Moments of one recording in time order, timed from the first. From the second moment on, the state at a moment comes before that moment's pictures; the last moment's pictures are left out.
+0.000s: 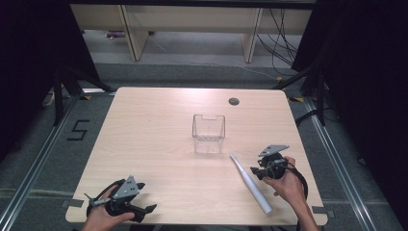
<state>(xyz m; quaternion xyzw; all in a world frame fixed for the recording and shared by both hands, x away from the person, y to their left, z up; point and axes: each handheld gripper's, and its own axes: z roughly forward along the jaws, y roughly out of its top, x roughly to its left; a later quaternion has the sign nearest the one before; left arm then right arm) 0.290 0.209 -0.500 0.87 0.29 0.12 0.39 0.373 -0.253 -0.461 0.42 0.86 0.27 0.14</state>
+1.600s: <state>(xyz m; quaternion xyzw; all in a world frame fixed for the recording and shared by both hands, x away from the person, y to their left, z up) 0.289 0.206 -0.502 0.87 0.28 0.12 0.39 0.376 -0.221 -0.476 0.33 0.94 0.07 0.05</state>
